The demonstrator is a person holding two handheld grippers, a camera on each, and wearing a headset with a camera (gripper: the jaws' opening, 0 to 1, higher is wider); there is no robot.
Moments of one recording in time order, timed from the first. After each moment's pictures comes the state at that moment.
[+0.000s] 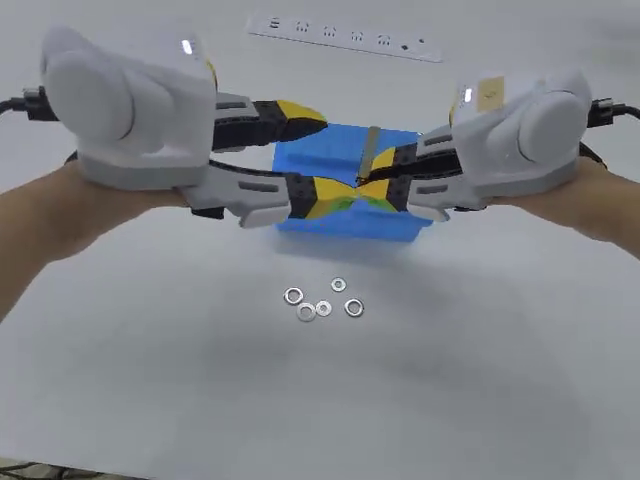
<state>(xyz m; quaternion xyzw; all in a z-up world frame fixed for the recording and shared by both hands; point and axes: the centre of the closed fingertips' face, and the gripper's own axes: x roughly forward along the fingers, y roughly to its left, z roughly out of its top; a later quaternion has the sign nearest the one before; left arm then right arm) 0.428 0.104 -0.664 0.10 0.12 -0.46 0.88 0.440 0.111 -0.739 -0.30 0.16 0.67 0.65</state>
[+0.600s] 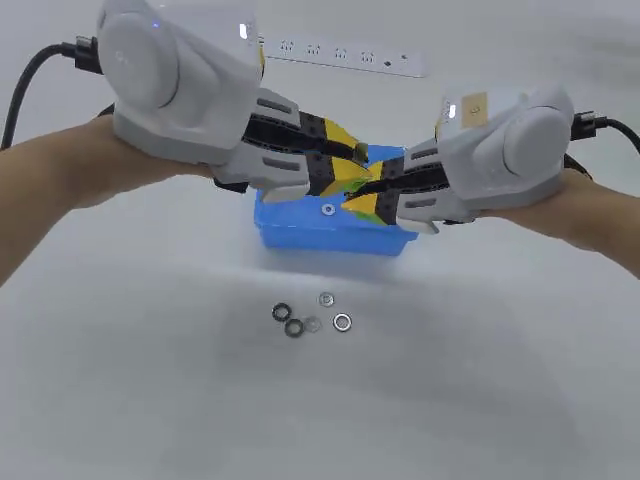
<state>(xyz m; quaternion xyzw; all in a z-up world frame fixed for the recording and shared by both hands) 0.422 0.079 -0.662 0.17 0.13 -0.54 0.82 0.436 0.110 -0.734 -0.30 0.15 0.68 0.65</state>
